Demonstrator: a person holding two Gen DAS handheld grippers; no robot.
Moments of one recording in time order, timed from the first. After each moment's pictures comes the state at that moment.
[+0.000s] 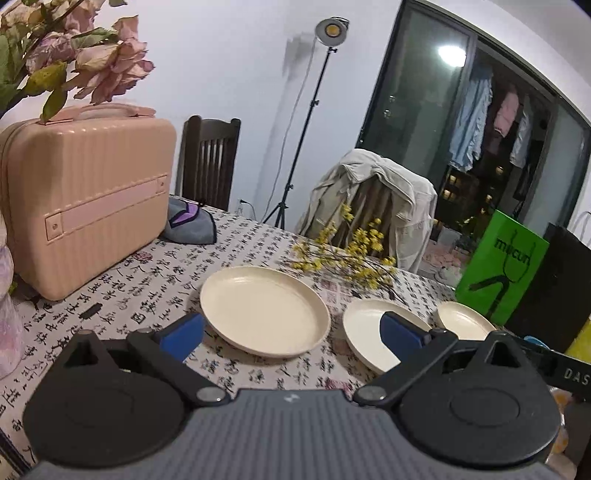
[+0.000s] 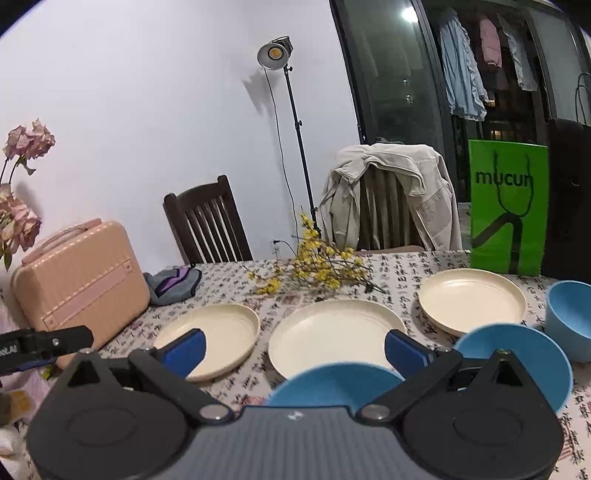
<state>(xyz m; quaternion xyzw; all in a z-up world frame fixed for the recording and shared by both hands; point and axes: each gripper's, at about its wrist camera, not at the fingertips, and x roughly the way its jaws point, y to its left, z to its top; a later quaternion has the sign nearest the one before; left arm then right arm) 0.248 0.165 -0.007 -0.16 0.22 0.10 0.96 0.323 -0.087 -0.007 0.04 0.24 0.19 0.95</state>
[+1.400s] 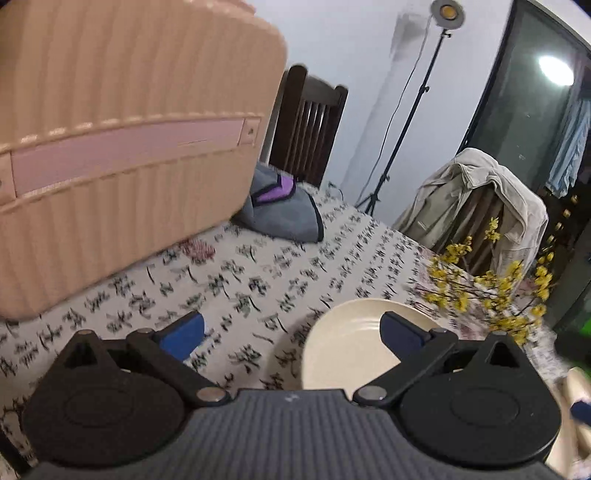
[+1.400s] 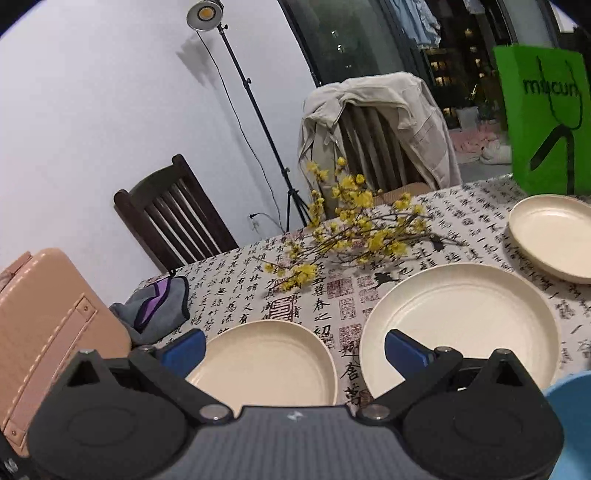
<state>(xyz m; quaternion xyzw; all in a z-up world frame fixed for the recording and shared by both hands) 0.403 0.289 -0.101 -0.21 0.25 0.23 0.92 0.467 0.066 -0.067 0.15 0.32 0.12 0.93</state>
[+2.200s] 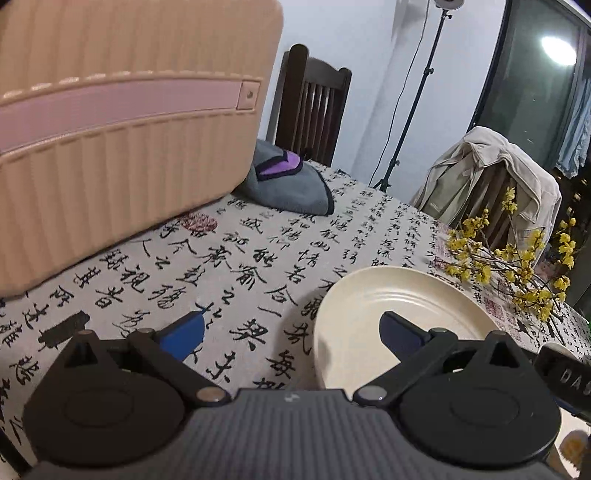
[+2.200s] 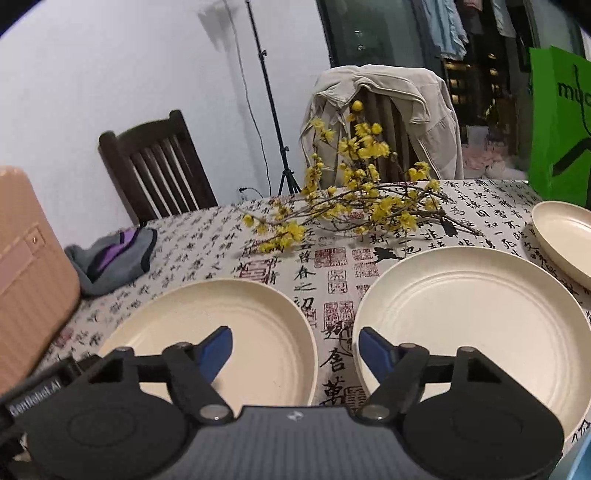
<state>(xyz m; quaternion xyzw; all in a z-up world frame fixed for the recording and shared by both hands) 0.415 0.285 -0.131 -0.20 0.27 0.24 0.91 0.494 0.094 -0.130 0.05 0.33 0.11 0.93</state>
